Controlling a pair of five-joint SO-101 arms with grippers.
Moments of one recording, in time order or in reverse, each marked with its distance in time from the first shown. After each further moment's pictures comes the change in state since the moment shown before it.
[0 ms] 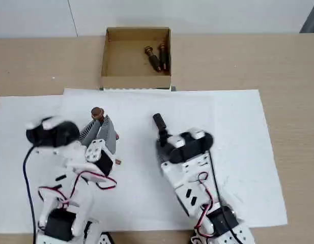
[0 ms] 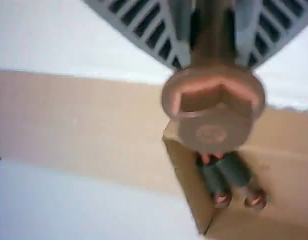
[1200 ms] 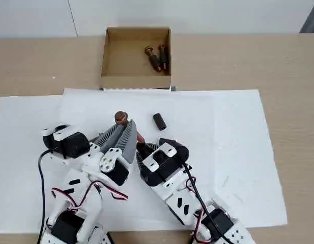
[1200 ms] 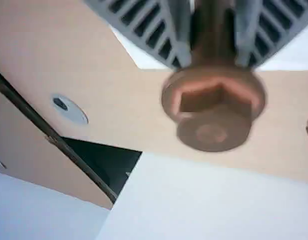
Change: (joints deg) left arm 12.2 -3.3 3.7 -7.5 5.7; right arm -9.5 0.0 0.5 -1.3 9.5
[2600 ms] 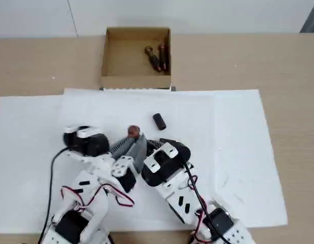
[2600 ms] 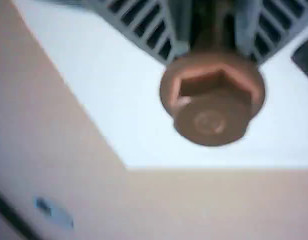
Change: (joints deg) left arm 6.4 -0.4 2.8 8.9 -2.0; right arm 1.7 0.1 0.0 -2.1 2.2
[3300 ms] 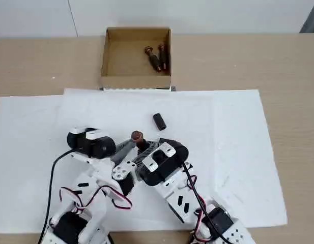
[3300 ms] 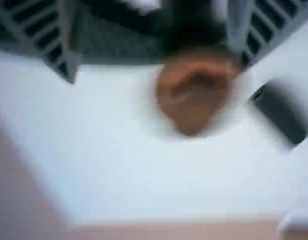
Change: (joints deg) left arm -3.9 0.1 0.2 8.4 -5.5; right arm 0.1 -0.2 0.0 -0.1 0.1
